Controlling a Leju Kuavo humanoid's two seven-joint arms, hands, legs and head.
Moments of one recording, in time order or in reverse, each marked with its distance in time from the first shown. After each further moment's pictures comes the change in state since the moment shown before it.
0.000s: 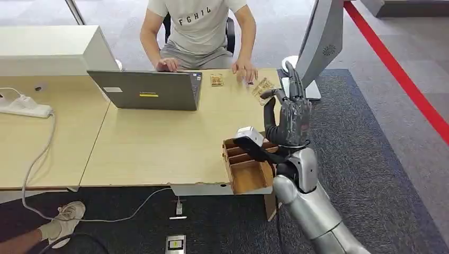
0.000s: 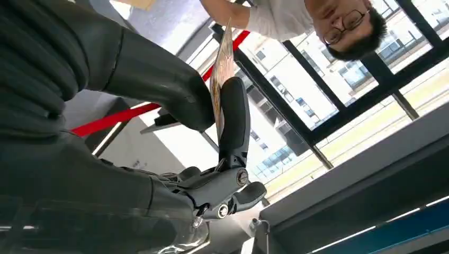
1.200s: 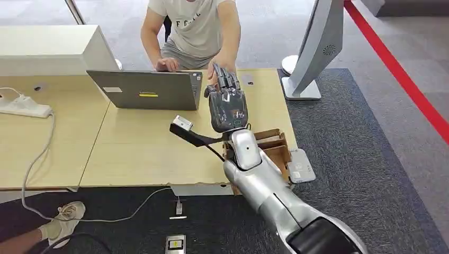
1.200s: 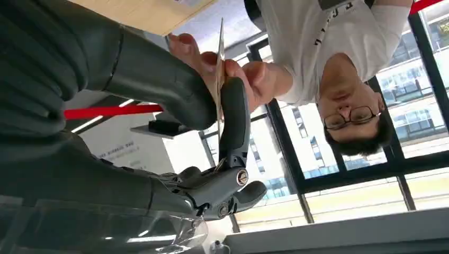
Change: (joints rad) left arm -0.002 0.016 -0.016 0.002 0.030 0.000 0.000; right arm -0.308 0.320 0.043 0.706 0.363 0.000 0.159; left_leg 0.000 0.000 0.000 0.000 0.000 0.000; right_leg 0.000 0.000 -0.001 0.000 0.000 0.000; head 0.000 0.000
